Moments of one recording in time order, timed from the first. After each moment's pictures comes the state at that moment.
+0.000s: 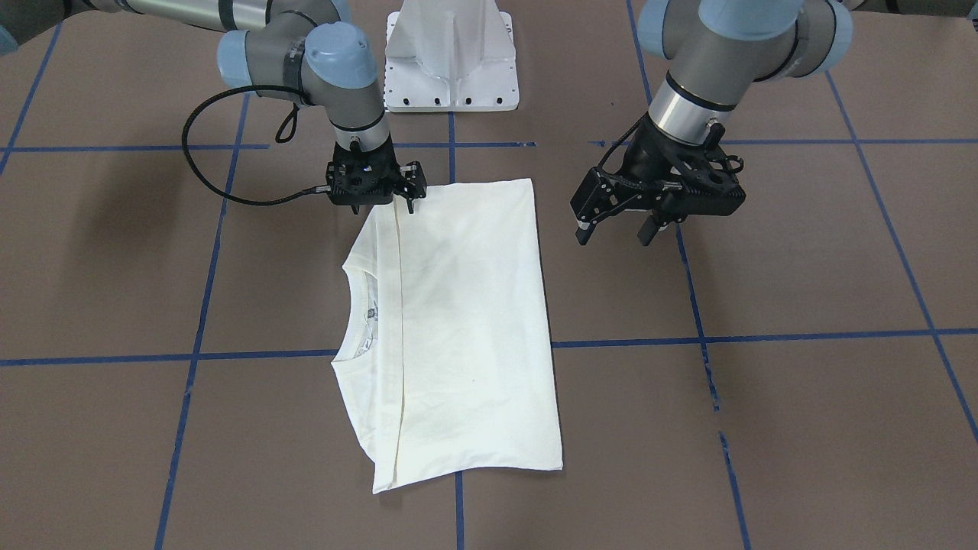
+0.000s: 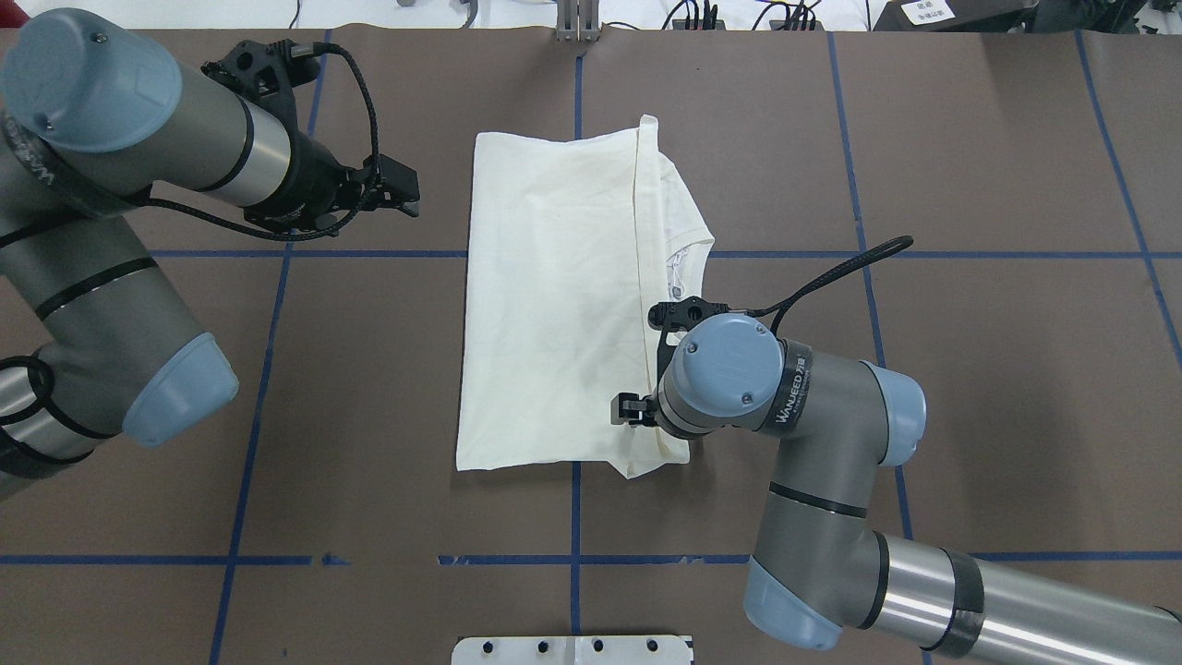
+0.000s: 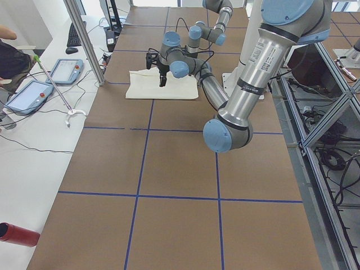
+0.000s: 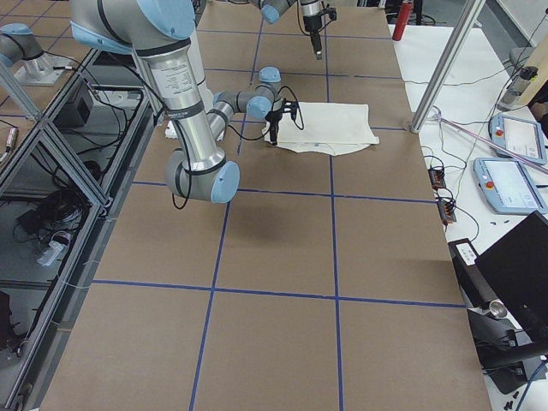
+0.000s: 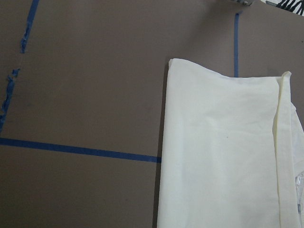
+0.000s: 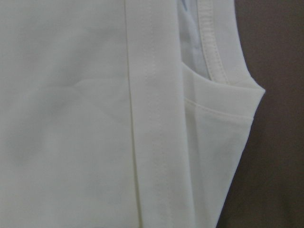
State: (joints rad) left arm -0.79 -2.05 -1.90 -1.78 -1.99 -1.27; right arm 0.38 -1.04 1.72 -1.50 1.76 1.31
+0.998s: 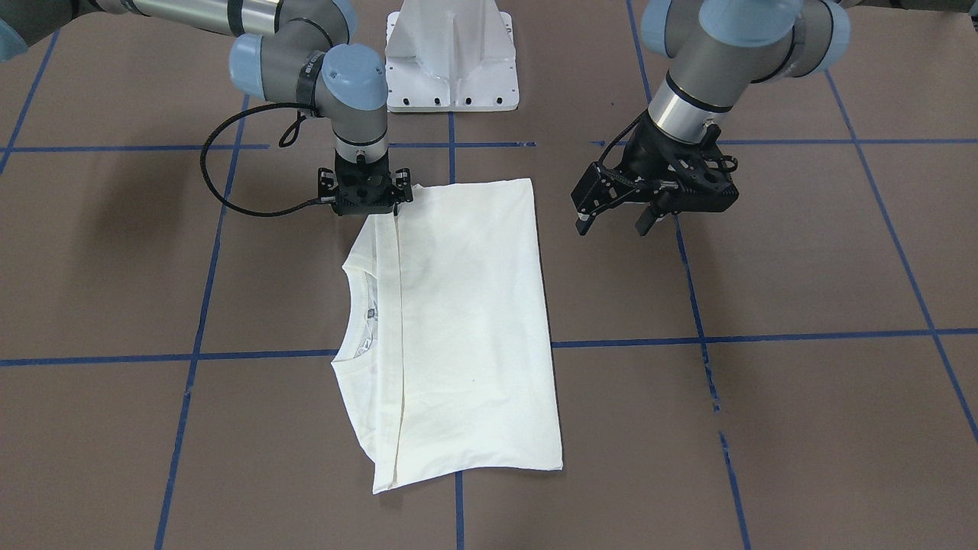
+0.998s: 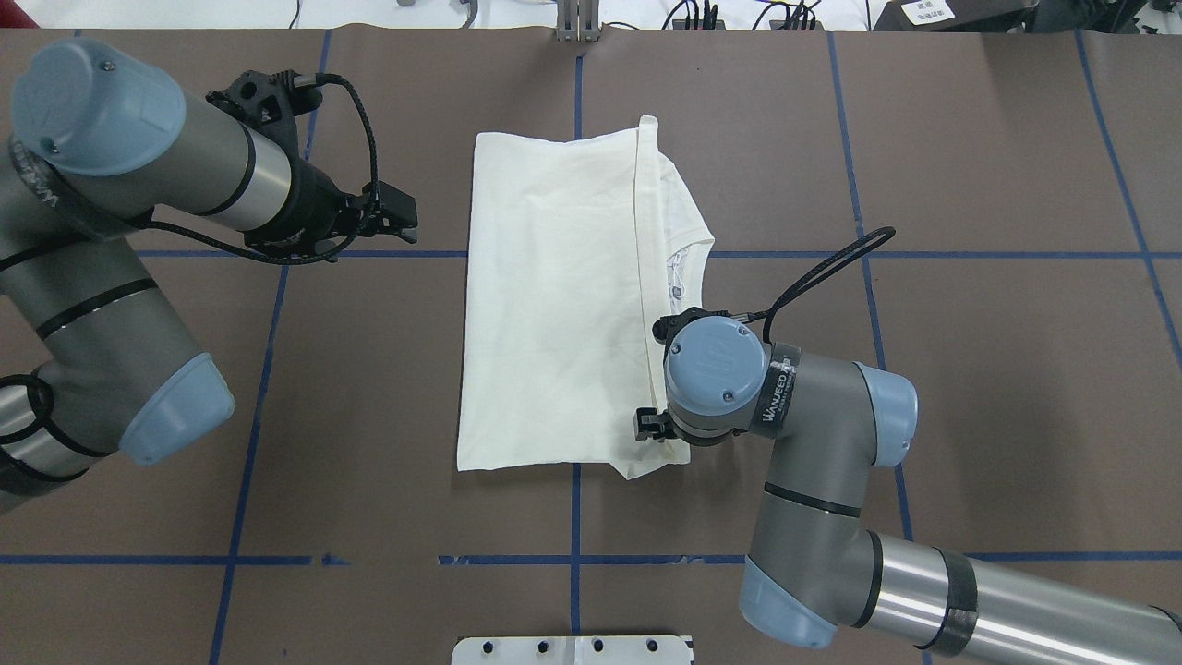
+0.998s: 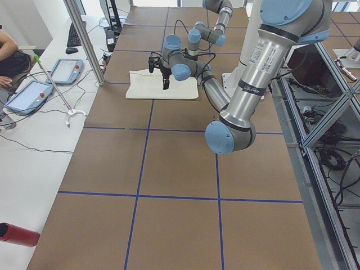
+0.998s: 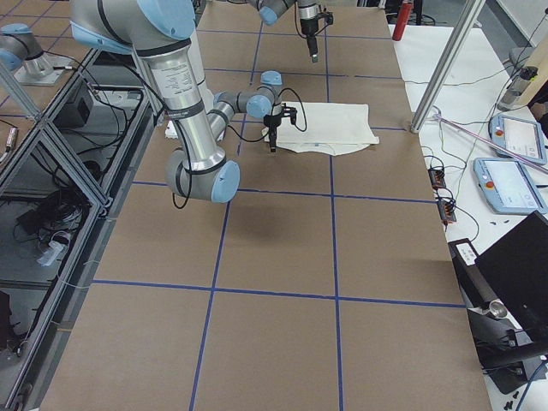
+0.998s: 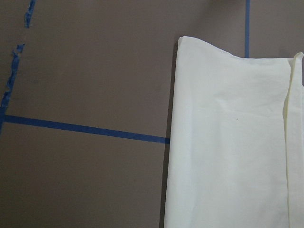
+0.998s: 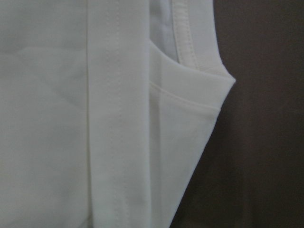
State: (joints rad) left arm -0.77 -2.03 -1.90 -1.79 -2.00 -1.28; right arm 0.39 -1.04 1.73 -1.64 1.77 1.20
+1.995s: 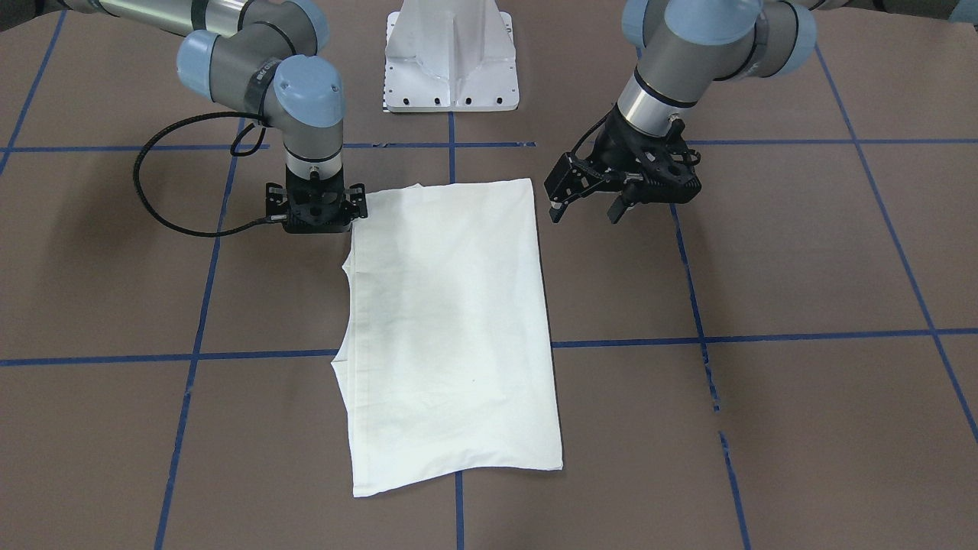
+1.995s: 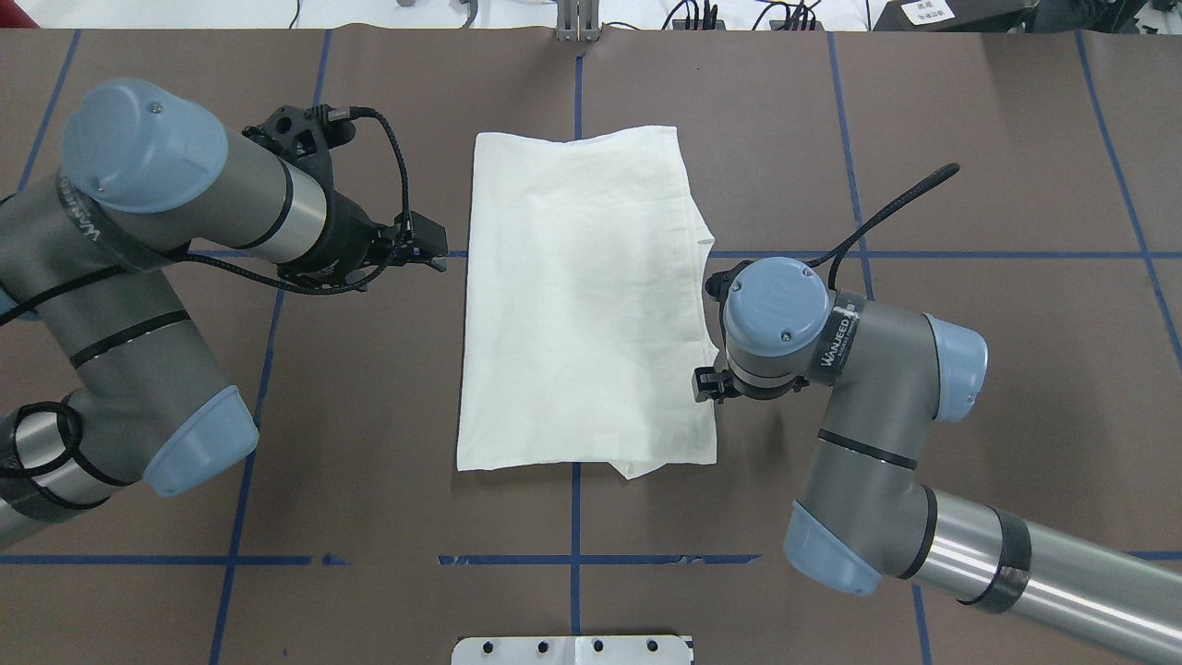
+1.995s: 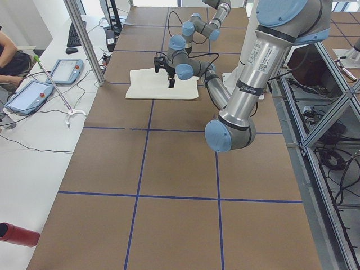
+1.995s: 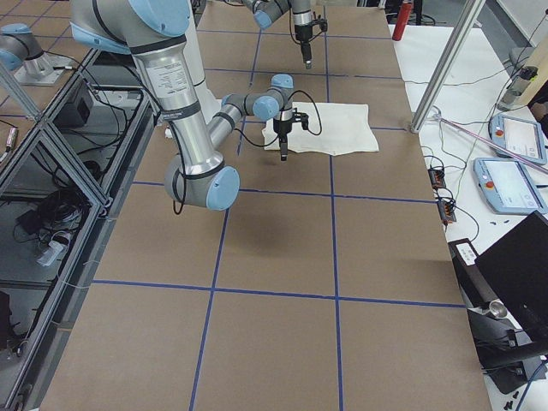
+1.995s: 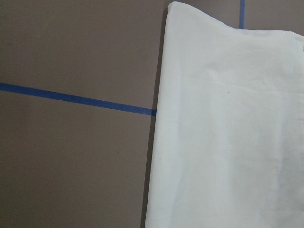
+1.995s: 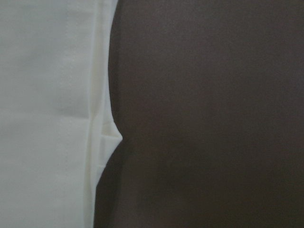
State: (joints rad) left arm -0.71 -2.04 -1.90 -1.80 -1.98 -1.33; right arm 0.51 -1.09 1.78 -1.71 1.80 1.05
